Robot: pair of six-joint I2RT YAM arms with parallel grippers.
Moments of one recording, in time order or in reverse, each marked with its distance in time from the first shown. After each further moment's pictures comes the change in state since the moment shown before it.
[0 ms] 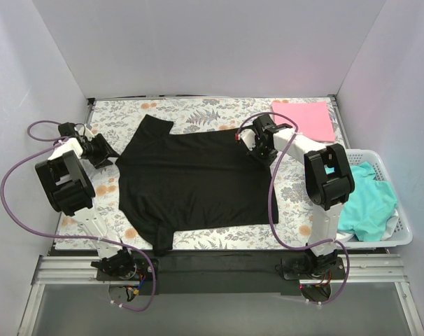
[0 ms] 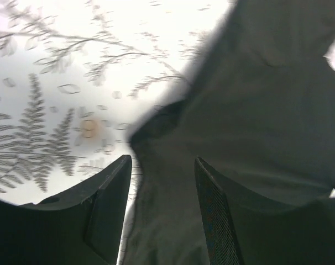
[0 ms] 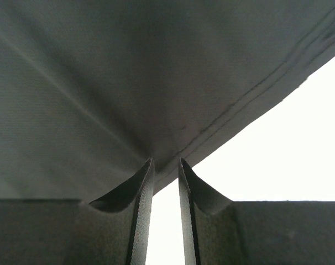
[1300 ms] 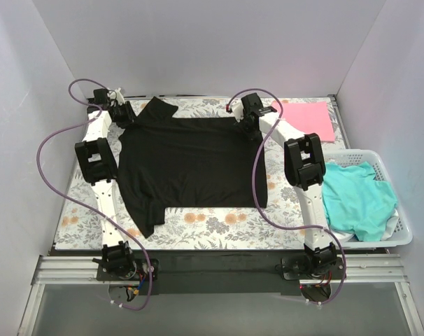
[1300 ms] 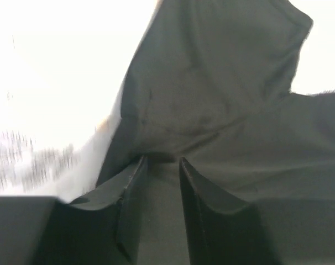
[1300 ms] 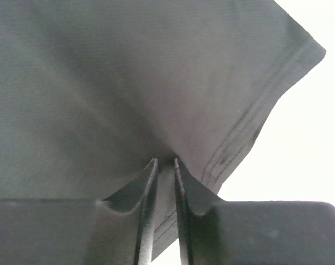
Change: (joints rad) left arm -0.242 0.642 0.970 -0.129 0.021 0.104; right arm -0.006 0.390 0.557 0.087 0.053 0.109
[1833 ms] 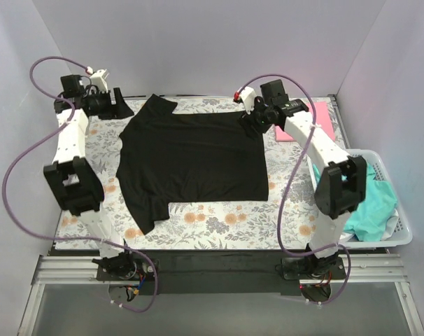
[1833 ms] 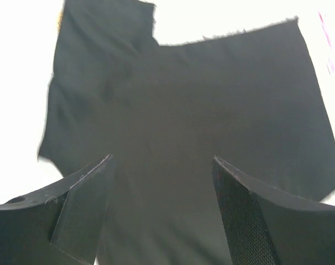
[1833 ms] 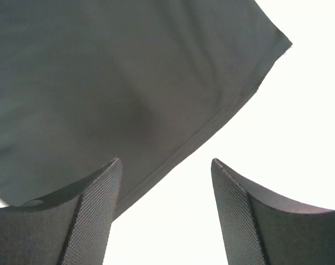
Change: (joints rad) left arm 0.032 -0.555 -0.376 -0.006 0.175 0.168; right arm -0.005 -0.418 -0.182 -0.090 -0.202 -0.051
